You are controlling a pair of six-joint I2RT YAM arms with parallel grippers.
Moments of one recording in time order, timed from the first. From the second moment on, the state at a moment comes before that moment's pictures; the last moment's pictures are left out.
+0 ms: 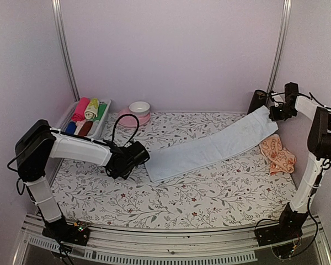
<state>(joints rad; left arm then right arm) -0.85 1.79 1.02 -0.57 -0.86 -0.32 -0.21 1.95 1.65 -0.56 -0.17 -0.32</state>
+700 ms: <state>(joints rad) -0.82 1.54 0.88 -0.35 -0.67 -0.27 0.30 1.82 1.68 -0.81 -0.54 -0.41</state>
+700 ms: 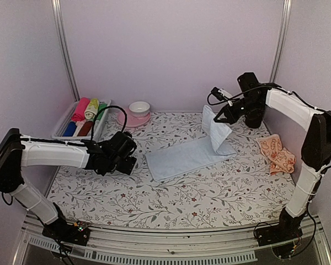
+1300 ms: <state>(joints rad) -0.82 1.50 0.77 -0.13 -0.63 -0.22 0.46 1.93 1.81 -0.83 -0.64 -0.40</state>
